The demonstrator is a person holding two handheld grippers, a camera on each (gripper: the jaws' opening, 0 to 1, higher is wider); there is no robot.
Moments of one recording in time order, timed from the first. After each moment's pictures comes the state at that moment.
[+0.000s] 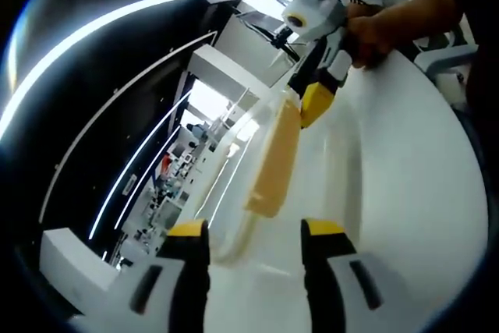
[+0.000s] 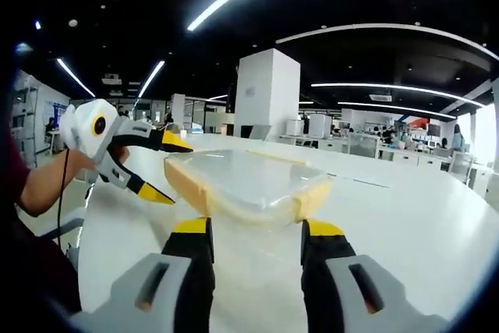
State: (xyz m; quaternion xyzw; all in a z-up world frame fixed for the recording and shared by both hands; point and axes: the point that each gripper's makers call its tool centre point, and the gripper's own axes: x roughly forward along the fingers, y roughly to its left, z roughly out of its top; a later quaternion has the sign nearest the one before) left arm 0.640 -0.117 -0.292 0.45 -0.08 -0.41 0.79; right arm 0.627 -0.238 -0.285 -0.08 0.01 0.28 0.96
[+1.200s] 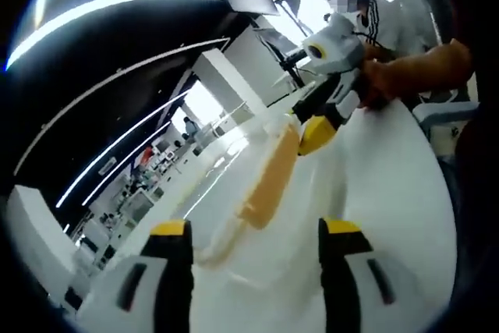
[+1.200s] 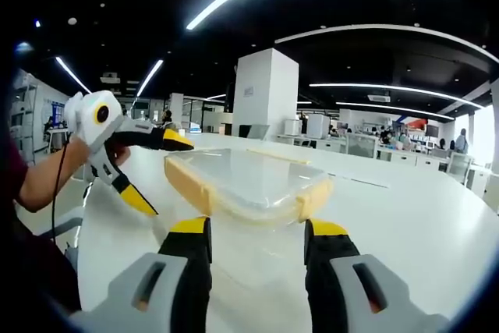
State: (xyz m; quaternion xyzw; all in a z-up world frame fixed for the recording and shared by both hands) left arm 0.618 -0.122 -0.289 0.30 -0.03 -0.50 0.81; right arm 0.638 -0.243 -0.300 -0.05 0.05 0.28 0.96
